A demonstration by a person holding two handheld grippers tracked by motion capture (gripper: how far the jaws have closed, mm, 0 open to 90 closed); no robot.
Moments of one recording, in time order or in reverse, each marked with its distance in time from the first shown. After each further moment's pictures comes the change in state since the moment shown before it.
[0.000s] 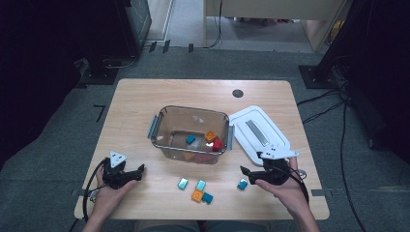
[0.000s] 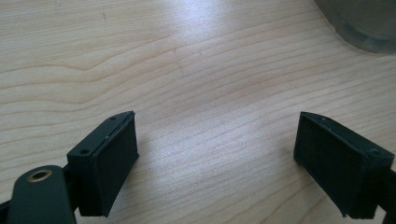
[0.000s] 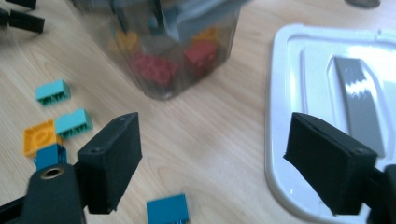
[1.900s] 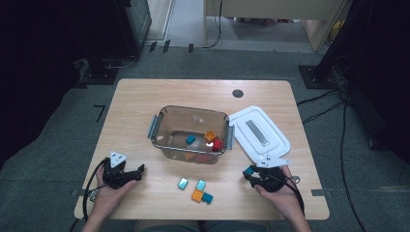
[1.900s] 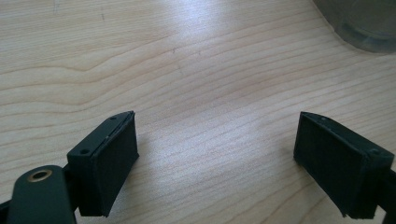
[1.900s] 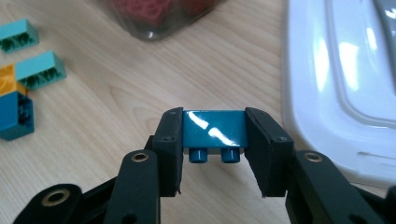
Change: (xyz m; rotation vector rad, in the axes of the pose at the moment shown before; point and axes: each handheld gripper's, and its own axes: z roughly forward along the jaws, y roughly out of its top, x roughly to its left) left arm 0.000 0.000 0.000 0.000 -0.004 0.004; right arm 0.000 -0.032 0.023 0.089 -0.019 0.016
